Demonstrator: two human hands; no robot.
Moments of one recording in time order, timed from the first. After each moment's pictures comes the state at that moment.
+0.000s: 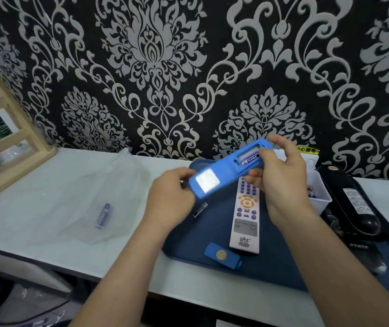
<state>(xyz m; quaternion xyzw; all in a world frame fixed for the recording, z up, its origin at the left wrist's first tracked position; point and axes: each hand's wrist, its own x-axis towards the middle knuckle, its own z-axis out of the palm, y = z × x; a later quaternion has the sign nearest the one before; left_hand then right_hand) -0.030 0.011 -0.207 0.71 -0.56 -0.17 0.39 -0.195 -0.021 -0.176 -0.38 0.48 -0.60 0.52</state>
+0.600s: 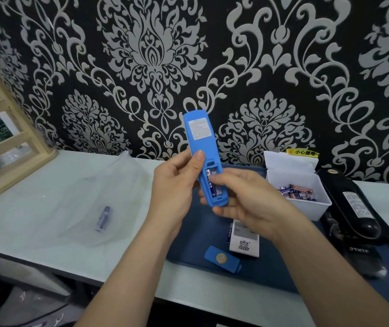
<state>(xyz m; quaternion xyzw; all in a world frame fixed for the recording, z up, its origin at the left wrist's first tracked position) -0.053 0.019 -0.180 0.46 -0.45 -0.41 0.65 -0.181 -0.007 -0.177 -0.49 0.40 -0.33 0.70</state>
